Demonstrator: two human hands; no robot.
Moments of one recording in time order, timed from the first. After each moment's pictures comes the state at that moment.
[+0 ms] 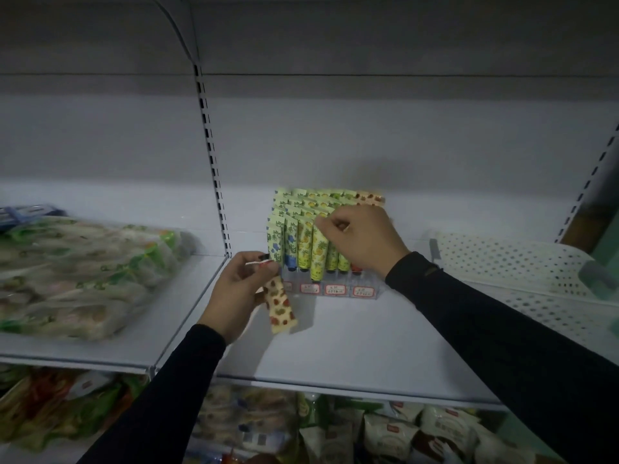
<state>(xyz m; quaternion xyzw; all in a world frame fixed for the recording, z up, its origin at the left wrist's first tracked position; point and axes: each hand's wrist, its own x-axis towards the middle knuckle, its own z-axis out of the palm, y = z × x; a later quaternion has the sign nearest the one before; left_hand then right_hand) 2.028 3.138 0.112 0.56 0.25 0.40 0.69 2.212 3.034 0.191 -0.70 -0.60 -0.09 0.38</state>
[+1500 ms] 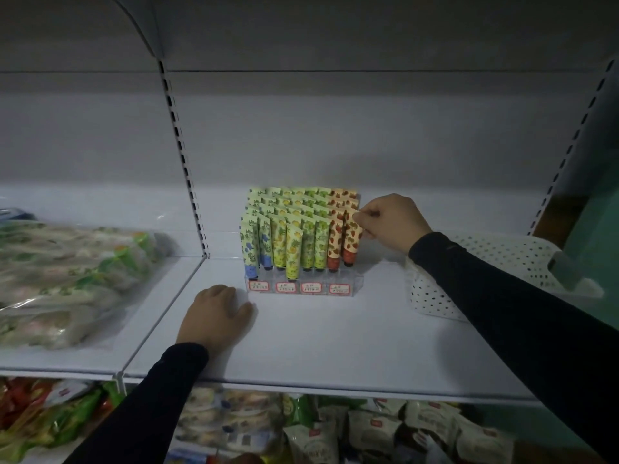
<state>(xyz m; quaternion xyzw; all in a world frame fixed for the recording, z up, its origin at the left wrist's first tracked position) 2.029 3.162 0.055 0.88 0.43 0.19 0.11 2.293 3.001 0.199 -0.80 -0.50 -0.05 0.32</state>
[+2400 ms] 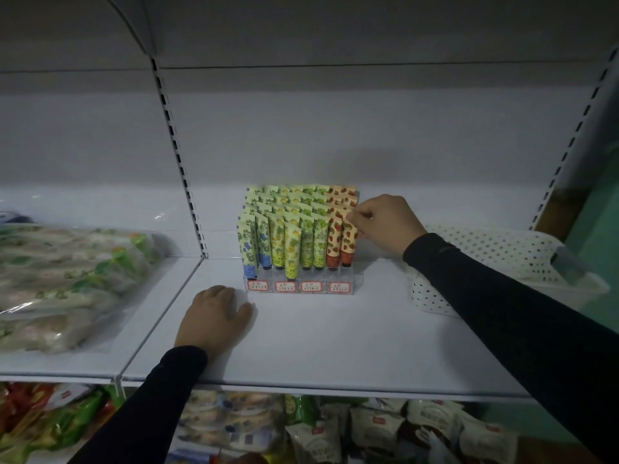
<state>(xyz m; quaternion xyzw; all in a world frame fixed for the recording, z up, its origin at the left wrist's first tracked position) 2.030 3.160 0.055 0.88 0.42 0.21 0.10 2.299 3.012 0.188 -0.77 -0.55 -0.10 0.30</state>
